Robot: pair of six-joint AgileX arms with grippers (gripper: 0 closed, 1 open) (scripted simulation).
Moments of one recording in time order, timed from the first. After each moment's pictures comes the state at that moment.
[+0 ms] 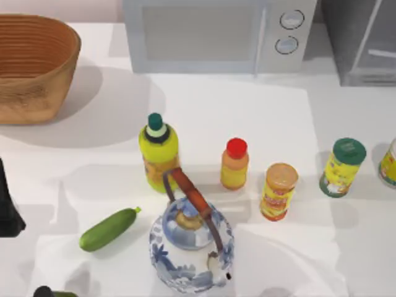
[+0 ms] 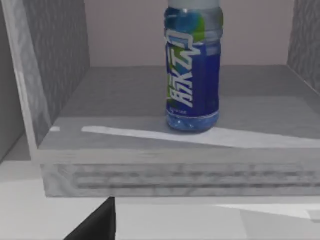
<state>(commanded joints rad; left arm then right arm) 0.00 0.00 0.00 0.00 0.00 0.00 -0.49 1.66 0.16 1.48 -0.47 0.02</state>
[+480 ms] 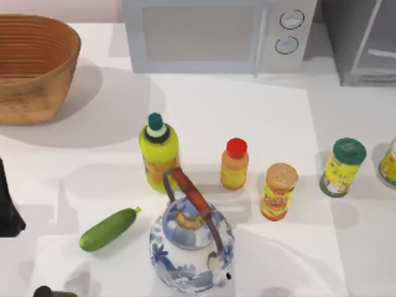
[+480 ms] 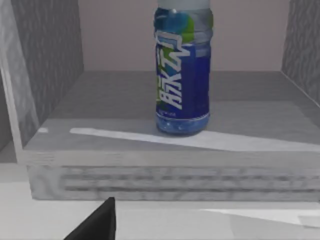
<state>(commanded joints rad) 0.00 0.00 0.00 0.00 0.00 0.00 -0.53 1.79 0.18 1.62 -0.51 0.02</state>
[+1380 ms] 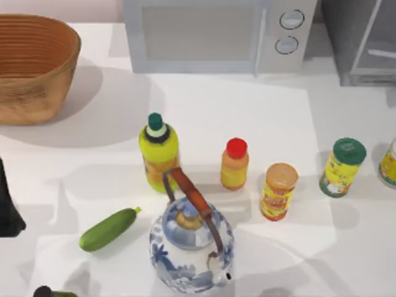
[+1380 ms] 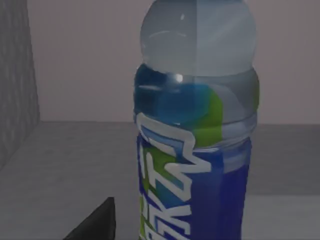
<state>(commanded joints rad) 0.00 0.00 0.00 0.00 0.00 0.00 -0.28 2.14 0.90 1.26 -0.24 0.00</state>
